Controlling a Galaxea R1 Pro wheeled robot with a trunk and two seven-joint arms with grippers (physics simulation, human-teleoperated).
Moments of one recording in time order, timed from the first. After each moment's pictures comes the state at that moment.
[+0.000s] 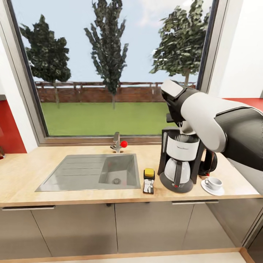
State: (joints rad) left arm 0.01 0.03 -0.29 -0.12 0.65 -0.39 0.05; right arm -1.89 0.17 0.24 0.03 -0.98 1.04 -1.22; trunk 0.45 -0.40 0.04
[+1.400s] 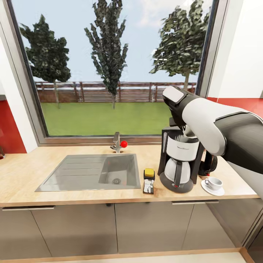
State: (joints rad) left arm 0.01 0.03 -0.29 -0.12 0.65 -0.40 0.05; right arm -1.85 0.15 0.24 0.03 -0.94 1.04 -1.22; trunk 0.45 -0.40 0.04
